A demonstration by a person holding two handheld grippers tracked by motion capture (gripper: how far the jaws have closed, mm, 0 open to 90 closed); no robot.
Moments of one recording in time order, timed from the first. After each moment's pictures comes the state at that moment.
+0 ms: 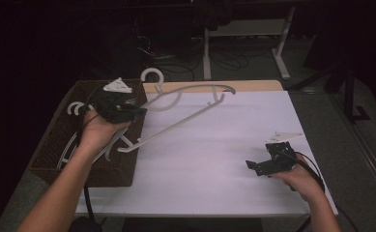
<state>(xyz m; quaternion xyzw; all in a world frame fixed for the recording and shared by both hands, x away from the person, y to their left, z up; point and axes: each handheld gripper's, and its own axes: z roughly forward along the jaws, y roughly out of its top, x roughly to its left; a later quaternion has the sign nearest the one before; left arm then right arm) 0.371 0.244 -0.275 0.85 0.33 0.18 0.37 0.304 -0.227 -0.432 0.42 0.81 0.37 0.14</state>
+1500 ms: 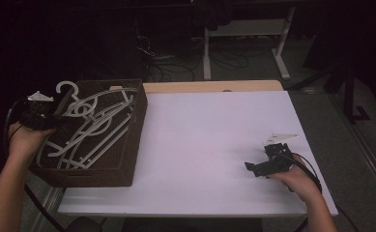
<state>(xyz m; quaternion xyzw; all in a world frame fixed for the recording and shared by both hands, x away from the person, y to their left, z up) 0.391 0.447 -0.327 0.79 0.49 0.26 0.25 0.308 -0.224 -0.443 0.43 0.82 0.36 0.14</state>
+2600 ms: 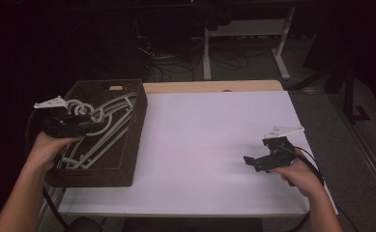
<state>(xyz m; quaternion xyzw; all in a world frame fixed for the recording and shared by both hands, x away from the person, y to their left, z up) 0.357 0.378 -0.327 0.79 0.40 0.14 0.45 0.309 -0.221 -0.413 0.41 0.81 0.39 0.13</state>
